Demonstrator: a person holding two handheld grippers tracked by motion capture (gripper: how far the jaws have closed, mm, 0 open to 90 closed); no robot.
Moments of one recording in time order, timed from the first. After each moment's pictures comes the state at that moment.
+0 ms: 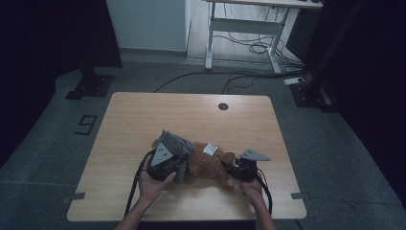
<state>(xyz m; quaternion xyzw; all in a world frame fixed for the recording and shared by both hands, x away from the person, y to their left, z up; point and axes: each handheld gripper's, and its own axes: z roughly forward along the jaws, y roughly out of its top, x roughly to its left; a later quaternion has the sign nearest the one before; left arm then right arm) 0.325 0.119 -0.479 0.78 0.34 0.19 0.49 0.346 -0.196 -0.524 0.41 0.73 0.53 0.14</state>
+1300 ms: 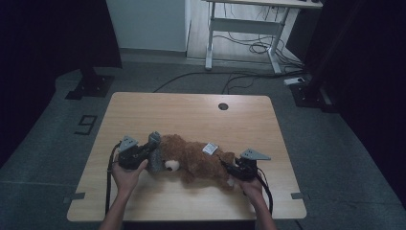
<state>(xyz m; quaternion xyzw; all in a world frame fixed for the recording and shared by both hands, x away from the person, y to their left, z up) 0.352 0.213 -0.487 0.71 0.47 0.19 0.50 0.349 -0.198 -0.526 0.40 0.73 0.54 0.13</state>
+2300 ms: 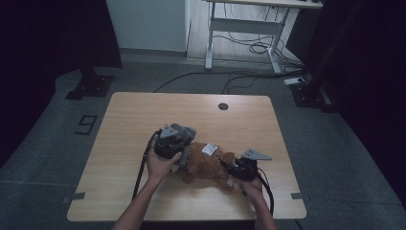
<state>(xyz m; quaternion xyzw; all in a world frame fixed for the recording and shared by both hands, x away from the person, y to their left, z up) 0.384 0.112 -0.468 0.77 0.41 0.14 0.47 0.351 -0.201 -0.530 0.40 0.72 0.56 0.11</state>
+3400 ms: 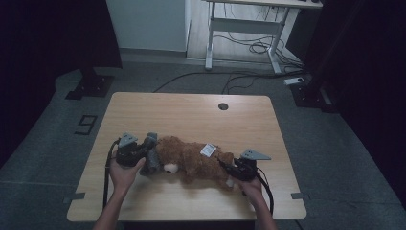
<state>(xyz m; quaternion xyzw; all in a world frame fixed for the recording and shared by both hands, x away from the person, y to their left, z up) 0.356 0.217 -0.481 0.73 0.49 0.18 0.44 0.351 -0.199 -0.530 0.39 0.72 0.56 0.10</state>
